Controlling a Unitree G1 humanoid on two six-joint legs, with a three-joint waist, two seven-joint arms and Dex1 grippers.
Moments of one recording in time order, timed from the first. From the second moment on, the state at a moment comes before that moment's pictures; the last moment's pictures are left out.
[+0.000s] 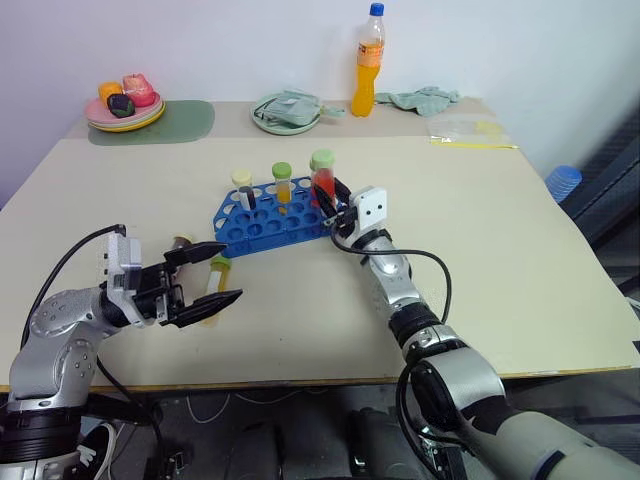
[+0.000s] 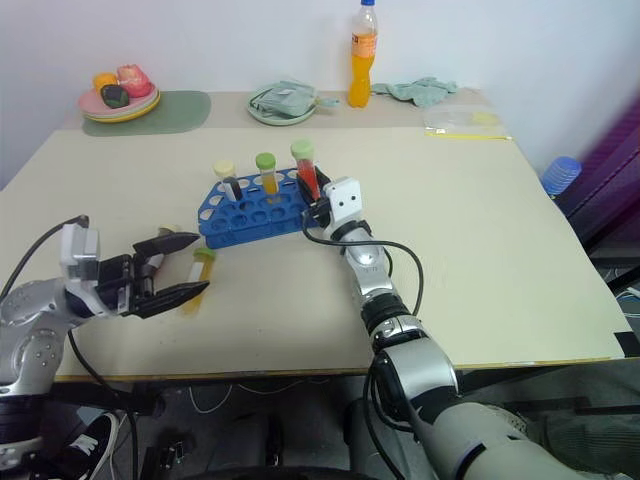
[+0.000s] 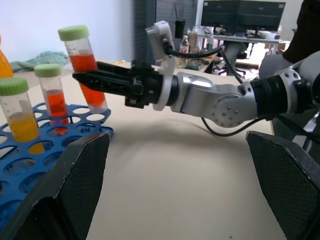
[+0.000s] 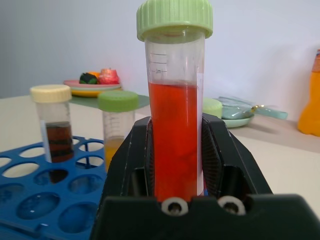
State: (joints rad) left arm -0.10 0.67 0.29 -0.14 -0.69 0.22 -1.26; right arm -0.86 0.02 0.01 1.03 0.05 -0.60 0.30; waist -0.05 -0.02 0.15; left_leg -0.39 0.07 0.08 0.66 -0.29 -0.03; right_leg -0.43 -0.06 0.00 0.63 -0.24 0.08
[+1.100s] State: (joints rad) left arm -0.08 0.69 0.29 -0.30 -0.77 0.35 -1.13; right arm -0.93 0.02 -0.01 1.18 -0.03 -0.64 0.25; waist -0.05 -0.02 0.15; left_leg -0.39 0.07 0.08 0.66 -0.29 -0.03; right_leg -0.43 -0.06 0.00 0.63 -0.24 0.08
